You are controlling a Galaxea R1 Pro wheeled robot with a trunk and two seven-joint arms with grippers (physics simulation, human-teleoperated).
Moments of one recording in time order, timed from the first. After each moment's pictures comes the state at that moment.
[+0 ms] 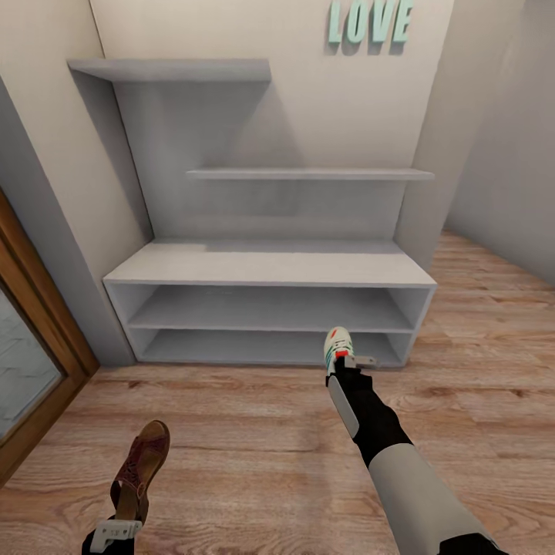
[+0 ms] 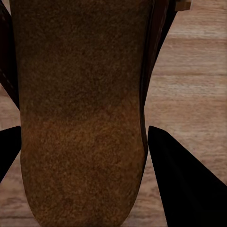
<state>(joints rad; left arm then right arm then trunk) -0.23 0.21 0.10 -0.38 0.12 -0.47 -0.33 -0.75 0.17 0.08 -0.84 -0.20 0.69 -0.60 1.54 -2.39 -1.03</state>
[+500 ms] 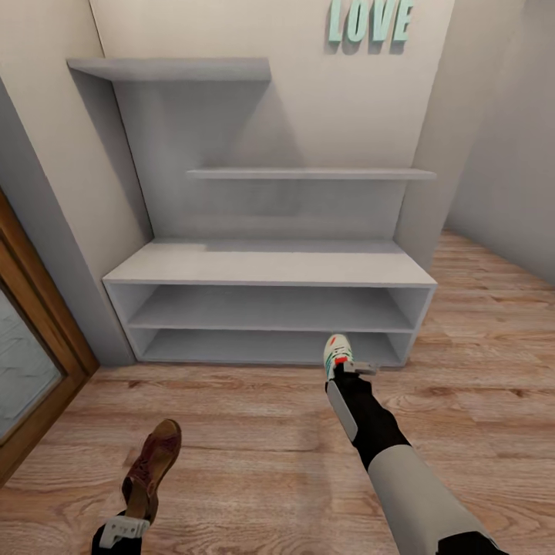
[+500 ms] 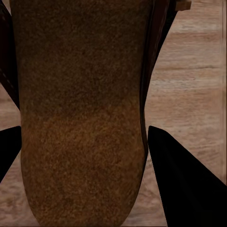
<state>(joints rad) -0.24 0.22 0.06 -0.39 0.09 -0.45 -0.37 -0.75 0.17 0.09 -0.79 -0.20 0.69 -0.60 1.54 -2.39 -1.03</state>
